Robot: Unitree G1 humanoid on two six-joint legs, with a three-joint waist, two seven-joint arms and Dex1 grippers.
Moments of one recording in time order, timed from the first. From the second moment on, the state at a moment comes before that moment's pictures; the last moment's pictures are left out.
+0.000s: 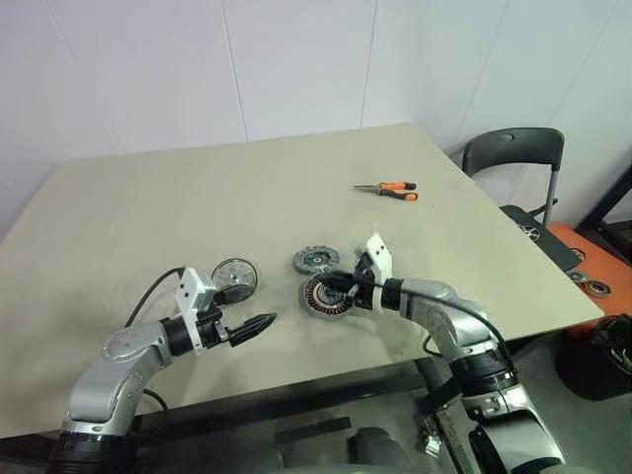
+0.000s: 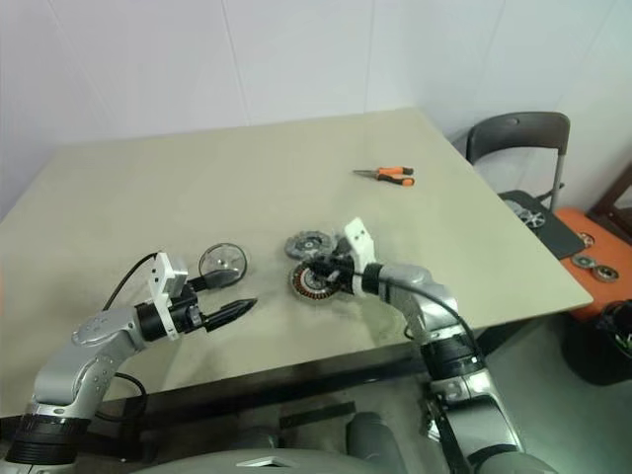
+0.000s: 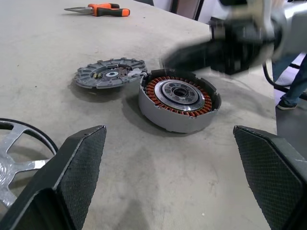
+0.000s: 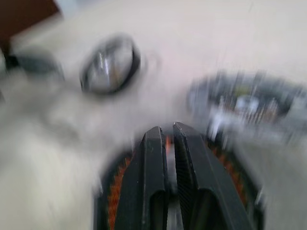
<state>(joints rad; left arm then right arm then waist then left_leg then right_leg) 0.02 0.54 0.07 -0.20 -0.53 0.40 -0.91 -0.47 -0.26 0.09 0.12 0.39 0.67 0.76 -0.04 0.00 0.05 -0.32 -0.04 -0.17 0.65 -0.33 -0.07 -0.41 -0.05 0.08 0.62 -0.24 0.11</state>
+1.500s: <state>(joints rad) 0.00 0.54 0.07 -0.20 -0.54 0.40 -0.90 -0.49 -0.24 0.06 0.15 0.40 0.68 0.75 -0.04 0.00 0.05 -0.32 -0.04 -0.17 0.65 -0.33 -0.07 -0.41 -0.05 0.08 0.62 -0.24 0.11</state>
